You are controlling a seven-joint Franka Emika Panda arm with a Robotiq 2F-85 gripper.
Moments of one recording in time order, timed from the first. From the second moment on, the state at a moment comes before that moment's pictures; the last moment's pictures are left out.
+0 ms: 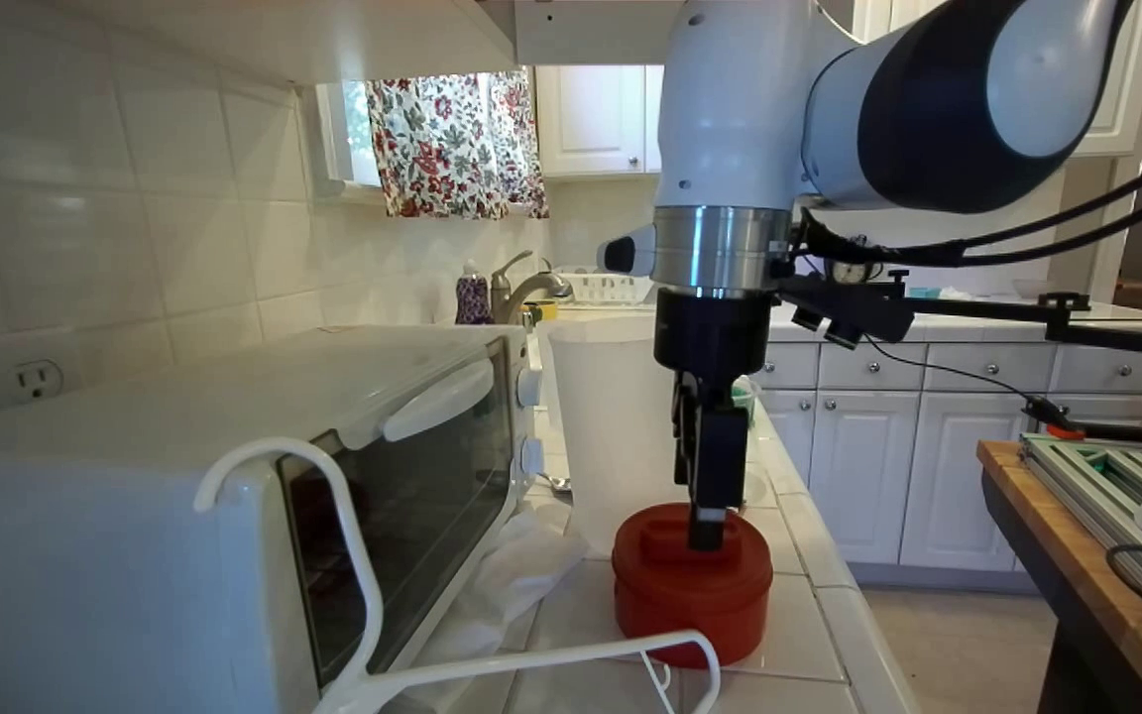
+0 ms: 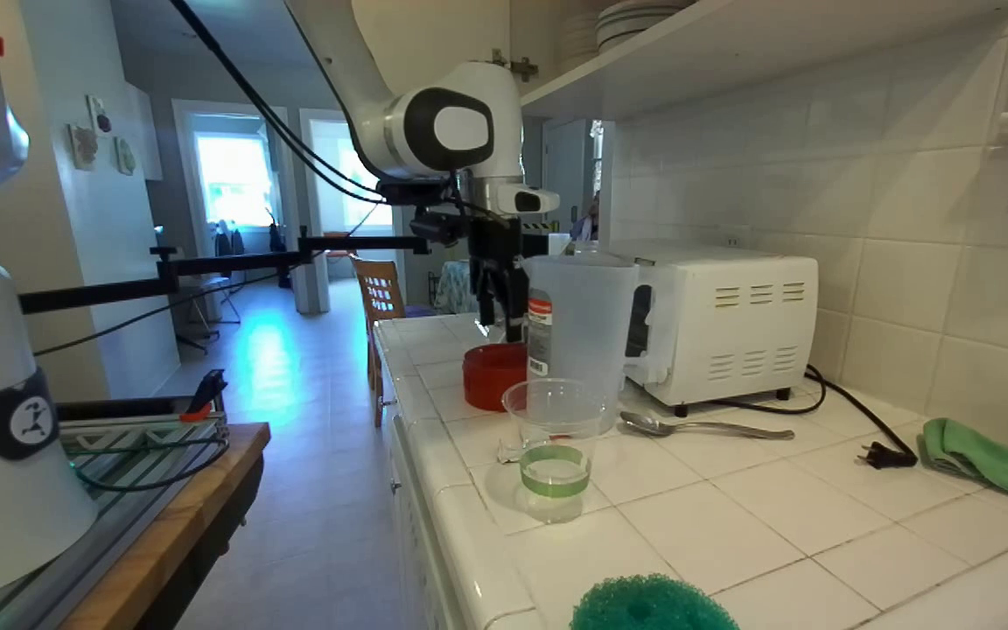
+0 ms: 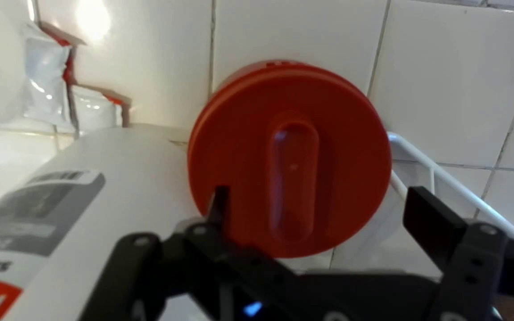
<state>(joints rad) 0.26 0.18 0.20 -2.38 -0.09 2.63 0.24</state>
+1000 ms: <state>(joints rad) 0.28 0.21 0.18 -2.36 -0.15 2.62 0.29</state>
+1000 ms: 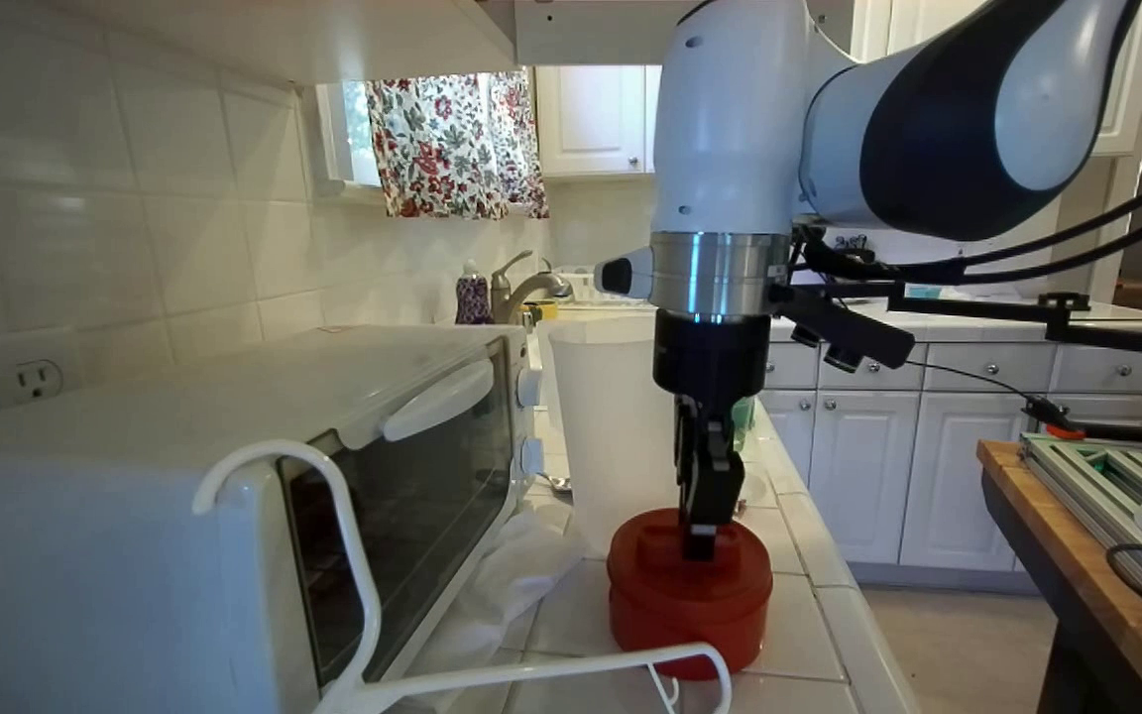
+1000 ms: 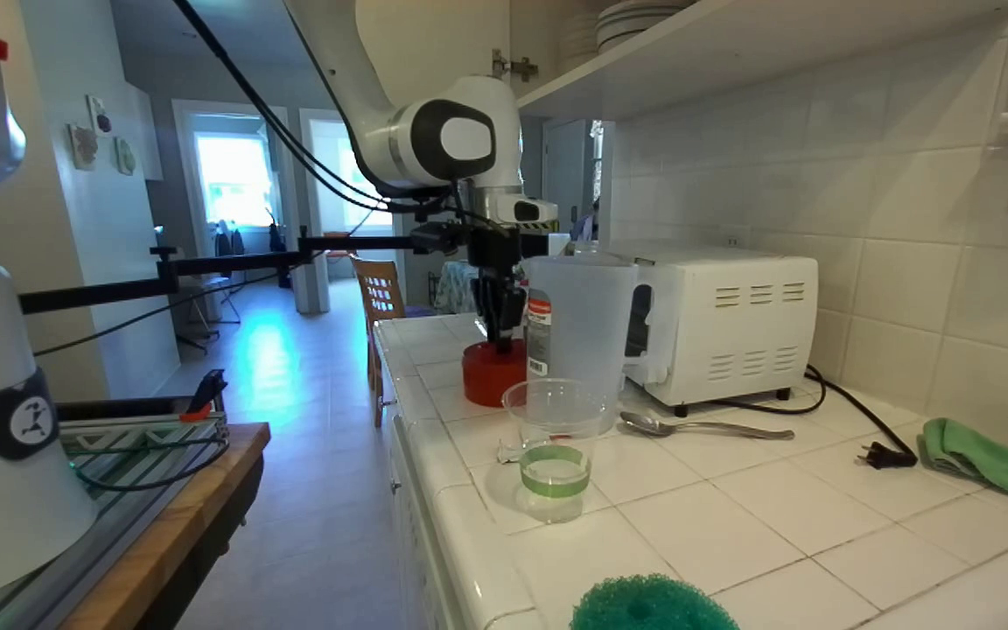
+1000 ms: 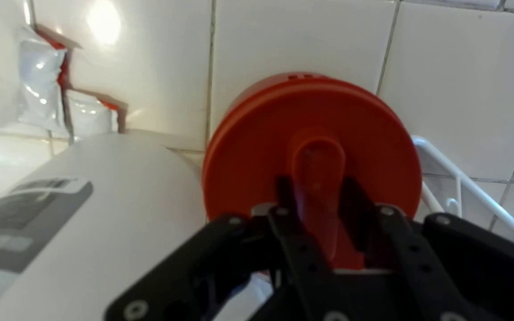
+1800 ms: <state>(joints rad) 0.30 0.00 0.23 -2.37 -0.14 2.46 0.32</state>
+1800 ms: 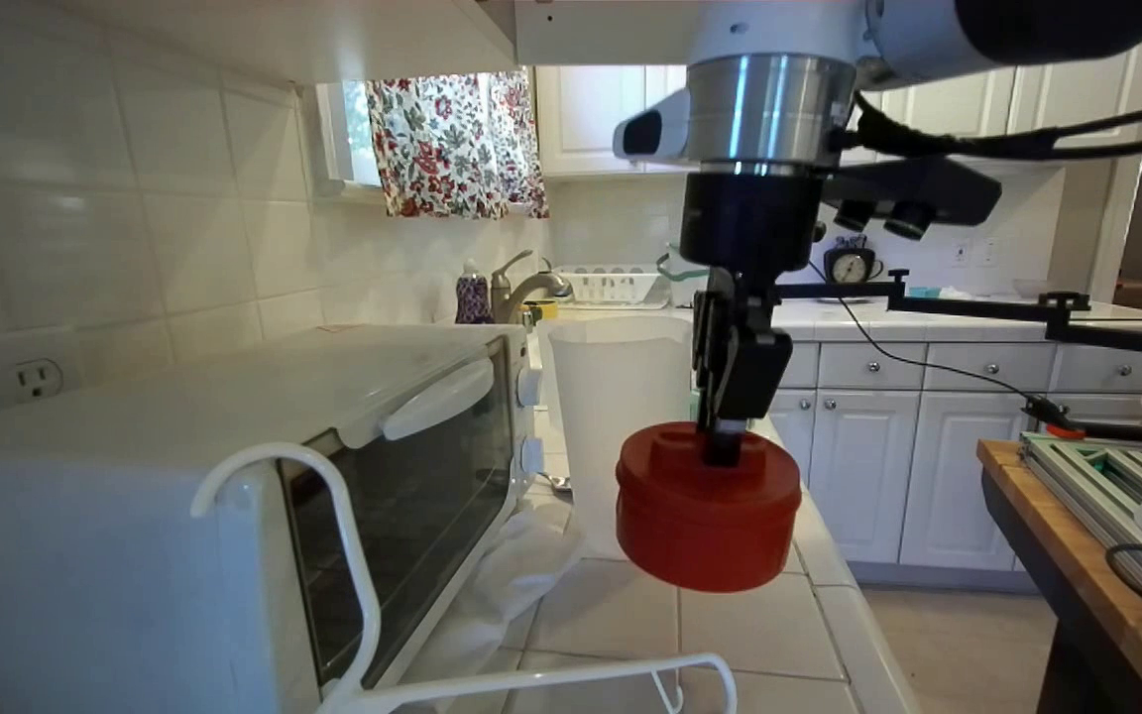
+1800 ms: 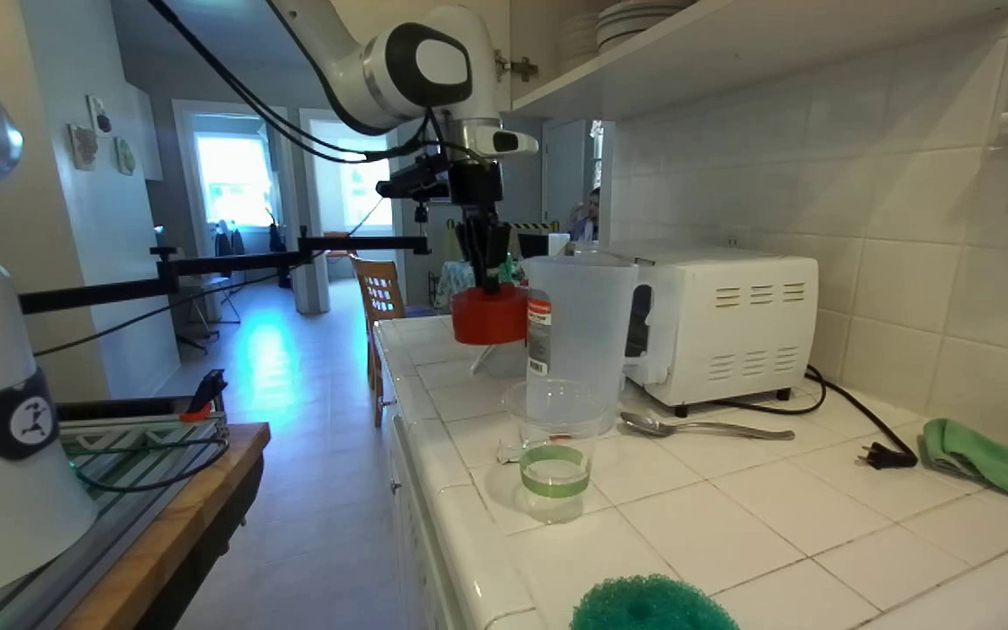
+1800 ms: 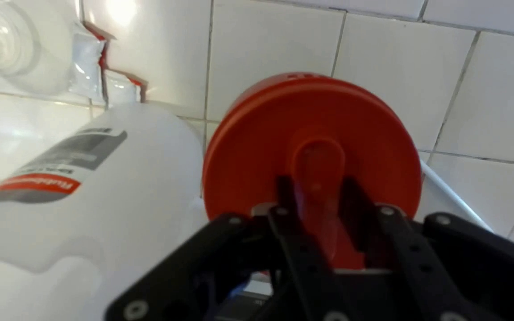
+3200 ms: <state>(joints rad) 0.20 -0.42 0.15 -2.40 0.02 2.43 0.25</state>
